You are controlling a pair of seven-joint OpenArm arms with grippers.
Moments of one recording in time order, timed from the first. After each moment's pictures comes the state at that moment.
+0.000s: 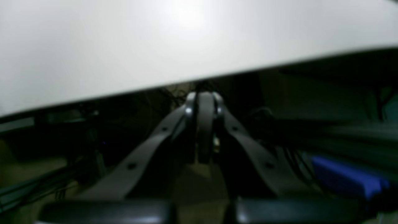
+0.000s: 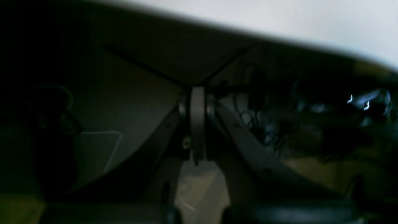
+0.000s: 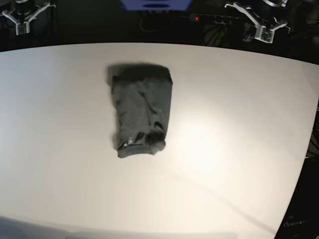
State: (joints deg) left arm 60.1 -25.4 -5.1 115.3 -16.2 -2.6 12.7; right arm -36.0 -5.2 59.9 91.5 -29.1 41.2 3.0
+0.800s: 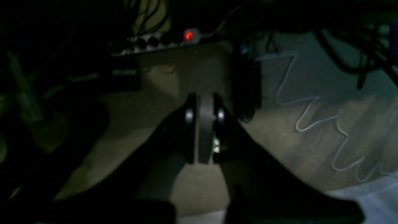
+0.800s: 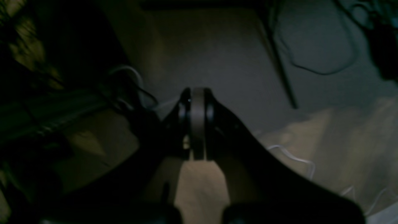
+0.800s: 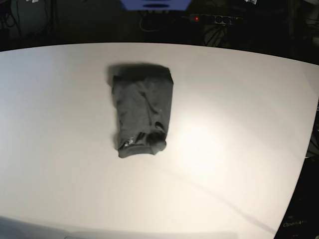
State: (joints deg) left arm 39.9 -22.2 7.9 49.2 -15.9 -17.1 -9.5; right arm -26.8 12.9 68.0 23.6 -32.9 40.2 22.5
